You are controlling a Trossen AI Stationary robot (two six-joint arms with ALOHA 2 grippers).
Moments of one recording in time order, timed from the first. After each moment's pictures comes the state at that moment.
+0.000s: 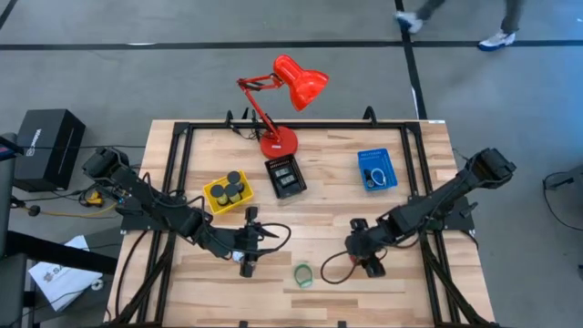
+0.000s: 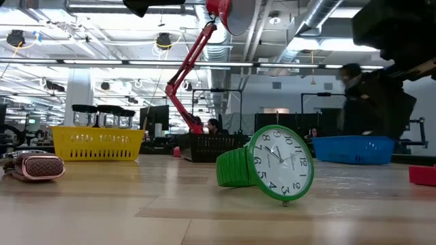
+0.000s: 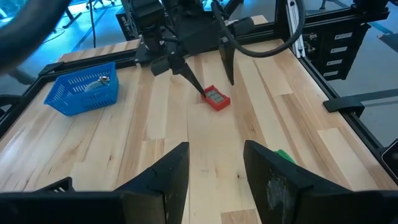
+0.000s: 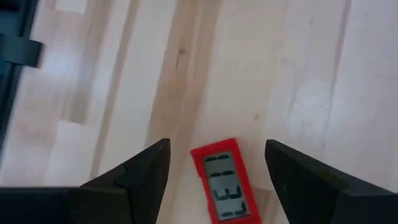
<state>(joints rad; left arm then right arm) -0.55 1.39 0.85 0.10 -0.54 -0.06 0.50 1.43 0.74 -0.41 -0.04 0.33</state>
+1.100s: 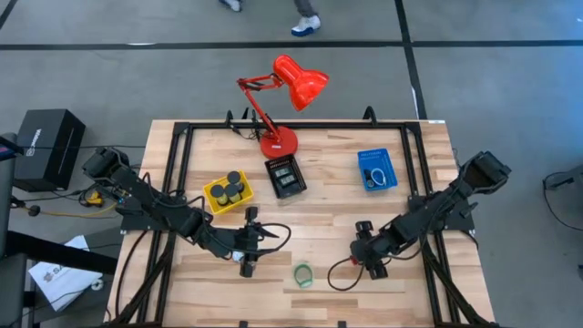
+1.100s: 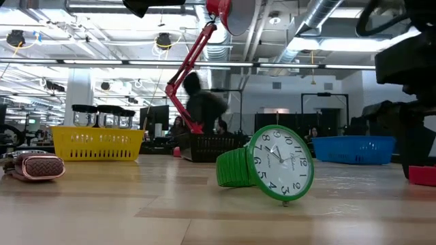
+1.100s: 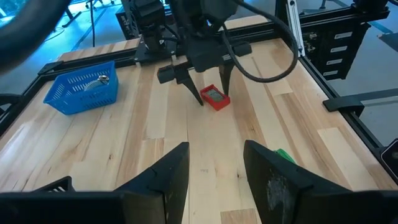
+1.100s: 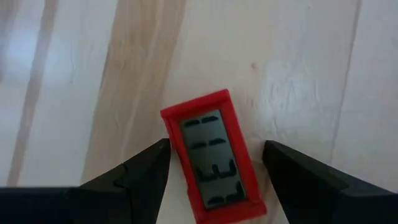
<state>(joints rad) -0.55 1.39 0.85 0.09 -0.54 -0.07 0.60 1.51 0.61 -0.29 0.08 0.38</state>
